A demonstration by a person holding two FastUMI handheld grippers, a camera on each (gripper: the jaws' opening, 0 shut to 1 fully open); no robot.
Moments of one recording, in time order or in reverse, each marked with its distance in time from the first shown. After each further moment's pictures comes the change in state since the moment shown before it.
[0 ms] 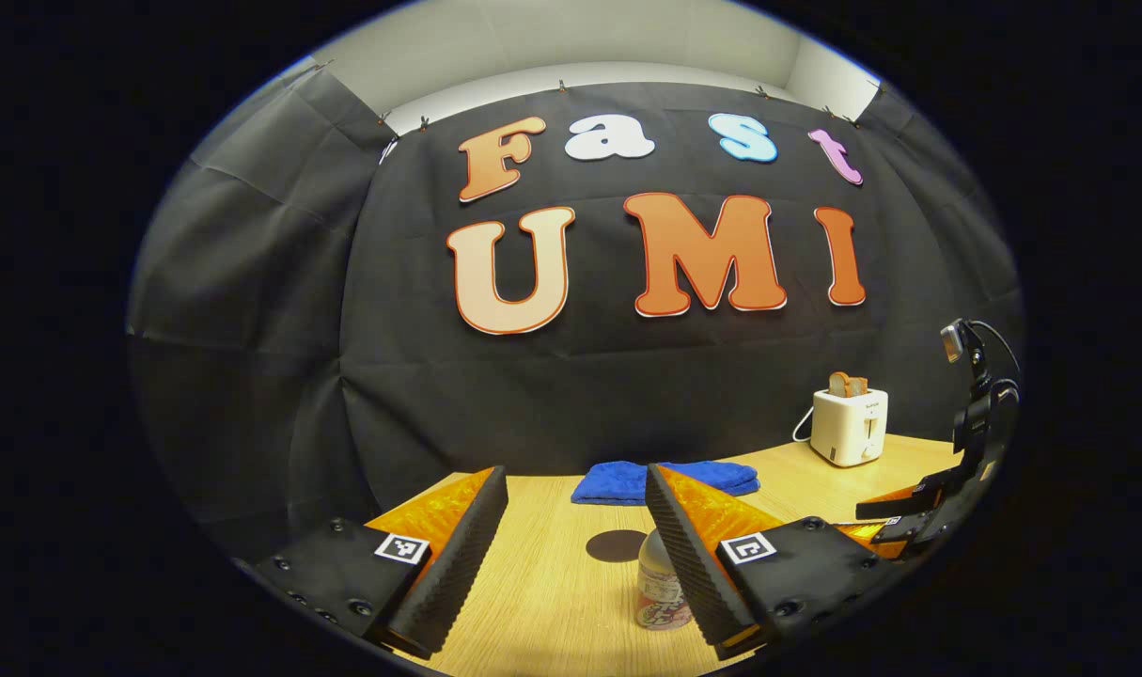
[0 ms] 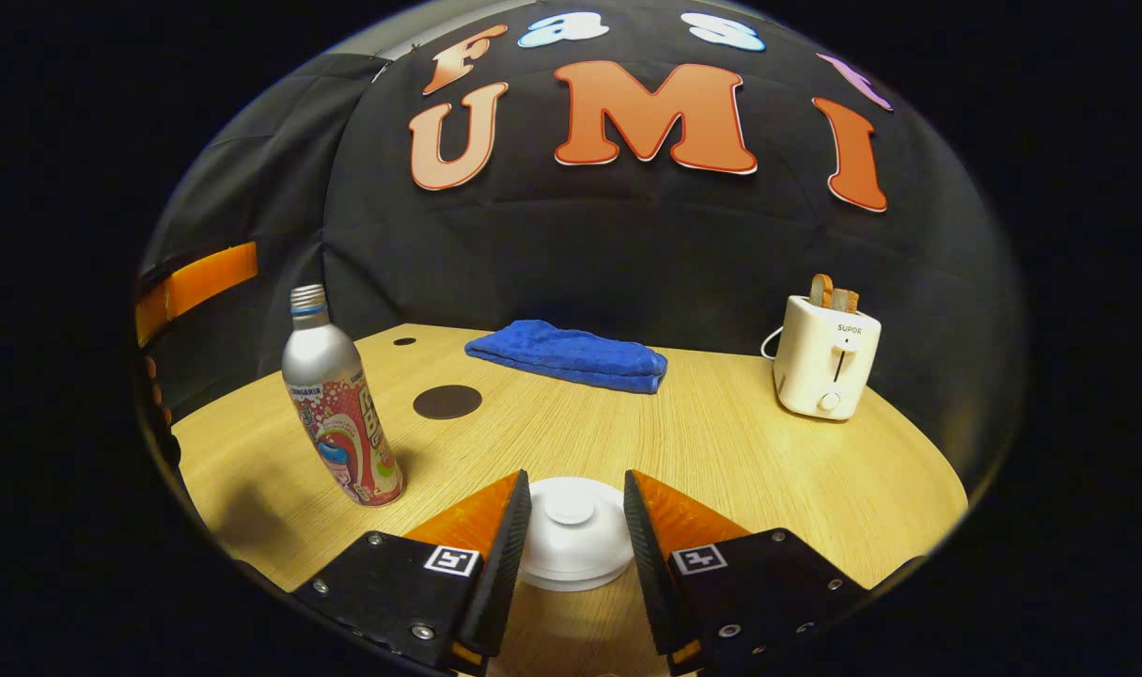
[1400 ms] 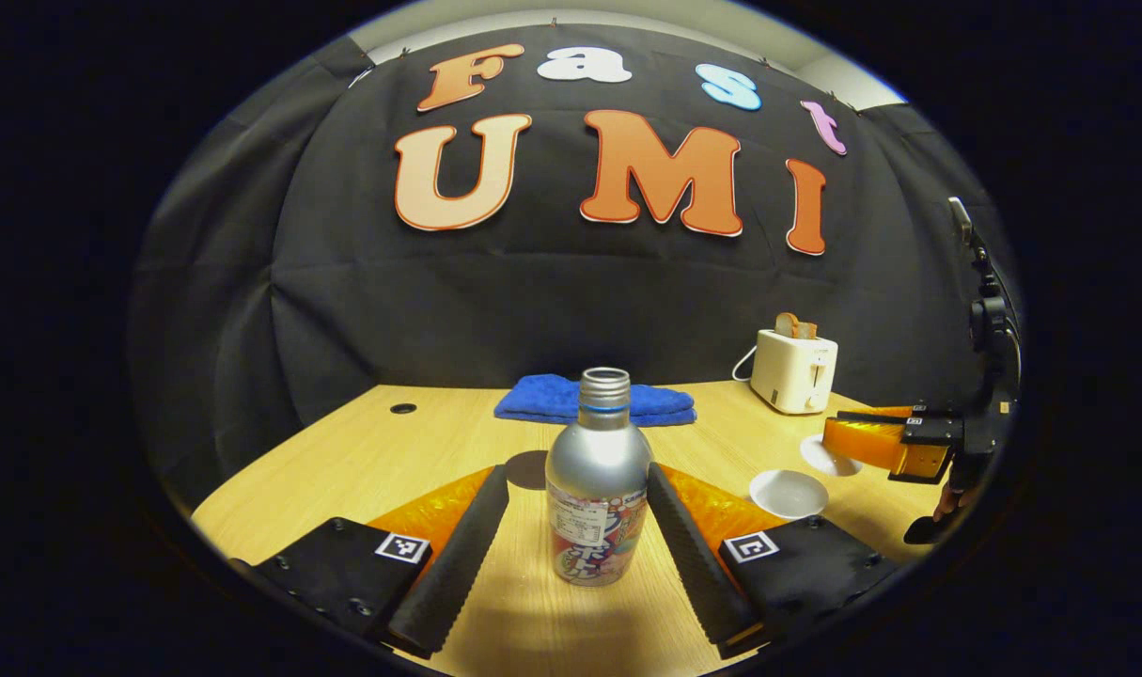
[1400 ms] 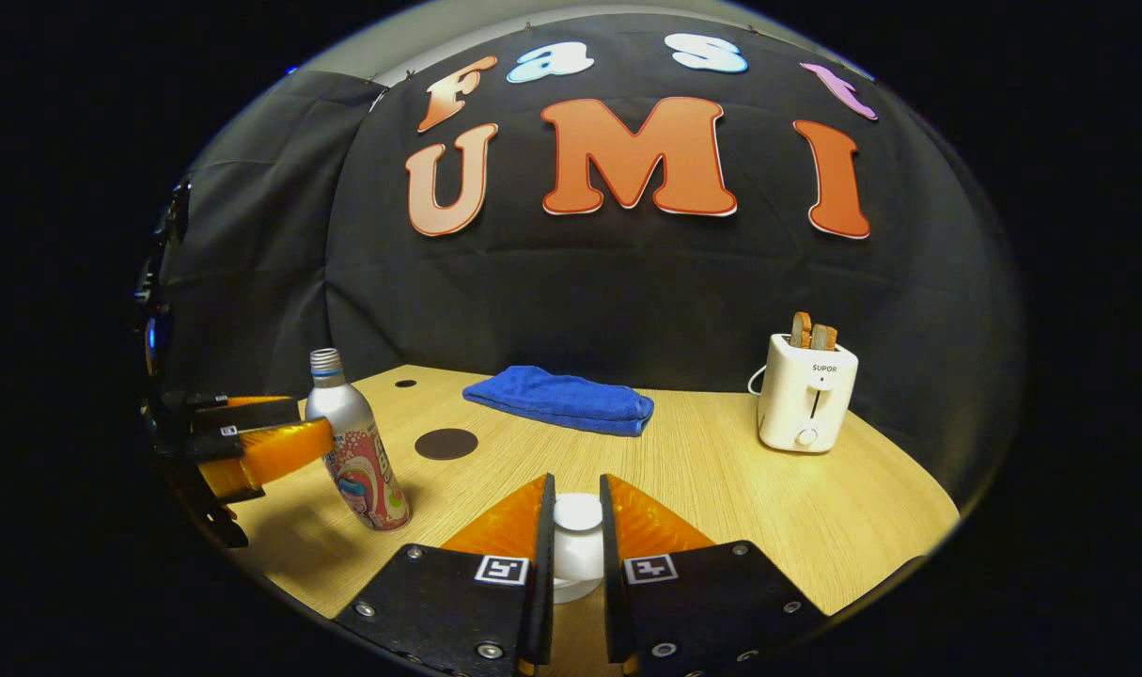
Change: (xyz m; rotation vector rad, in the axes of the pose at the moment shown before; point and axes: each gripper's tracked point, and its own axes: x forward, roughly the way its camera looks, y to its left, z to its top) left arm 0.006 -0.065 -0.097 -0.099 0.269 -0.196; right arm -0.027 -0.025 0.044 0.033 -0.144 -0.015
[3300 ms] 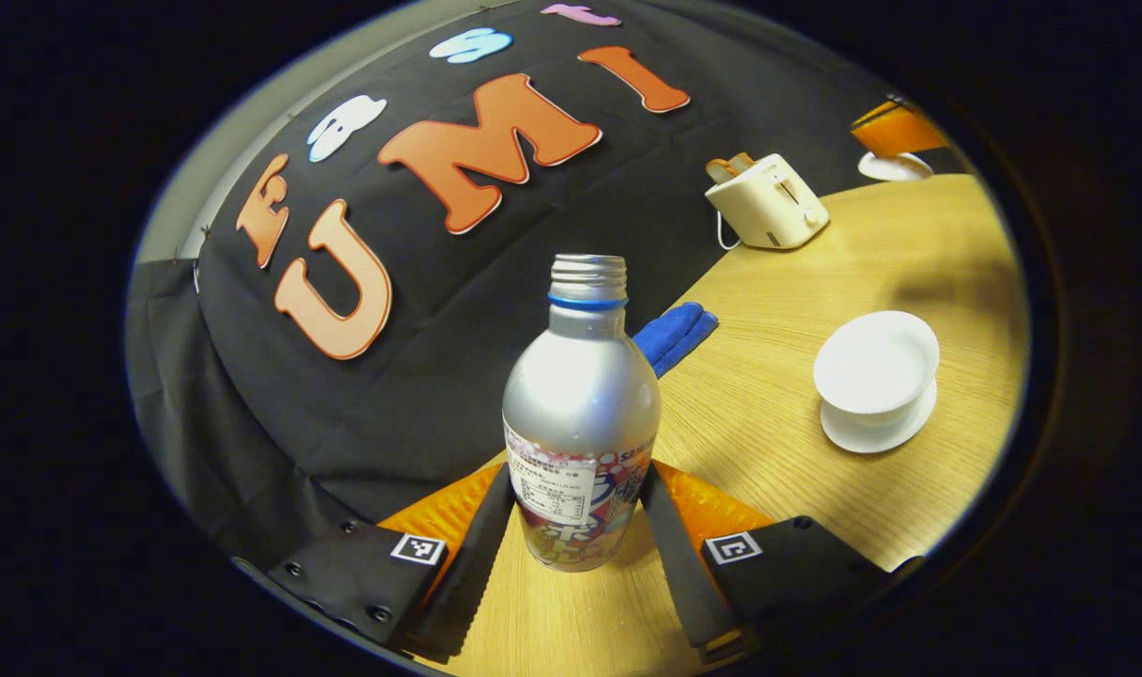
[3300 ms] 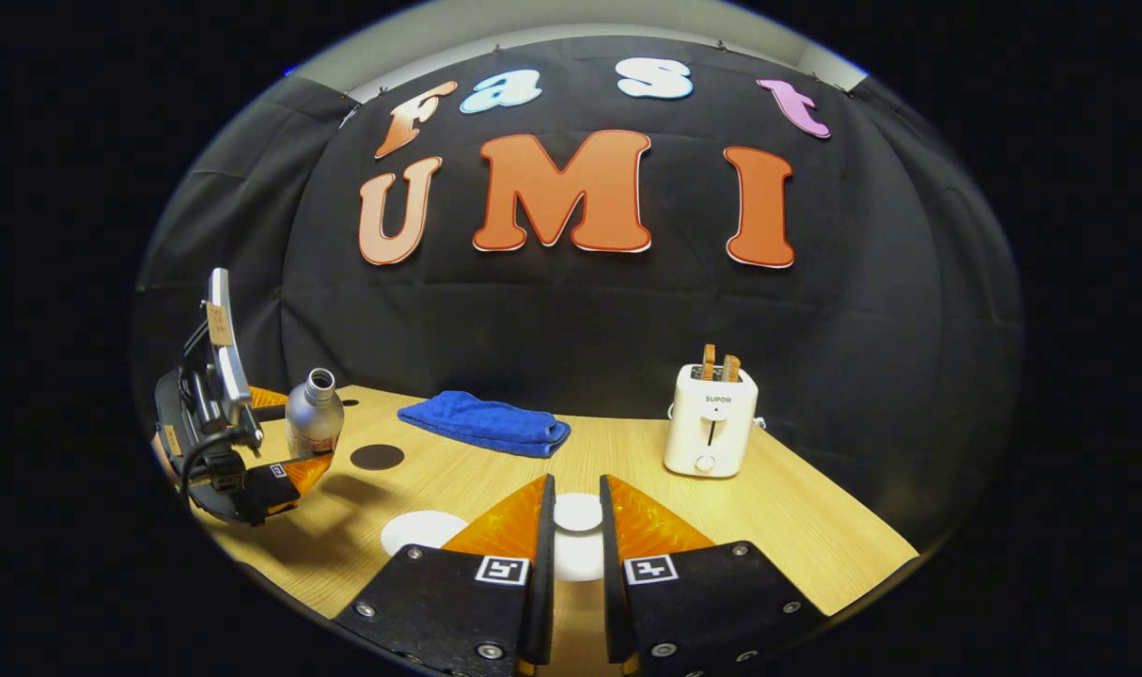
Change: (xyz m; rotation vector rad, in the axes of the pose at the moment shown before) left arm 0.061 -0.032 -0.007 0.787 0.037 0.112; right arm -0.040 -0.095 0.018 -0.009 -0.080 -0.157
